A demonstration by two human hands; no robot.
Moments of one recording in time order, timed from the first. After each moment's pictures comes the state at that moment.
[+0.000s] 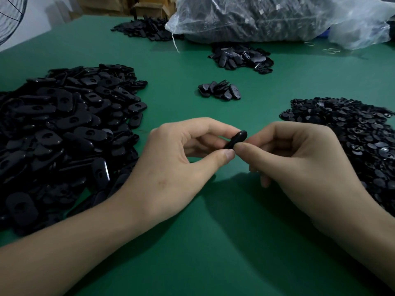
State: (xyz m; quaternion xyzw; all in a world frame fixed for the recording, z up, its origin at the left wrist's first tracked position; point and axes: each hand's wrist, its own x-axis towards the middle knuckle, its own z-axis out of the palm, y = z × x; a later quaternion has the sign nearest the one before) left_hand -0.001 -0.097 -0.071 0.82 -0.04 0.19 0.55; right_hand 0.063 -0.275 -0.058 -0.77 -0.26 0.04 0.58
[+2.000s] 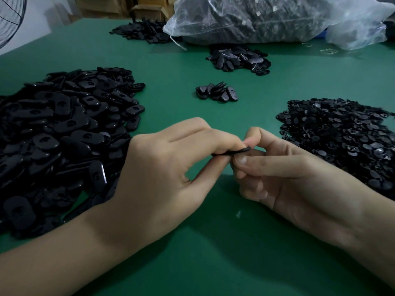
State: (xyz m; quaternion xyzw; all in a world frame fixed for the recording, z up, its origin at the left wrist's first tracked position) left_hand -0.013 -0.106 -0.060 0.88 -0.12 0.35 0.31; right_hand 0.070 -0.278 -0.062 -0.49 -0.19 0.40 0.75
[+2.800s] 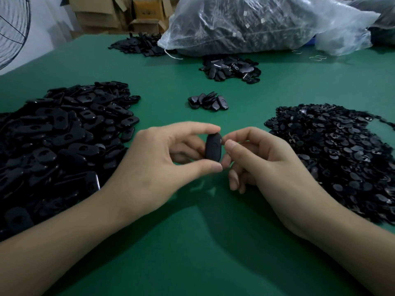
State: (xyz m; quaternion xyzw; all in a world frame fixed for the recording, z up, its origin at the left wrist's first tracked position) left_hand 0.006 -0.089 -0.058 0.85 -0.06 0.17 0.49; right_hand 0.076 -0.273 -0.077 -0.67 -0.25 0.14 0.68
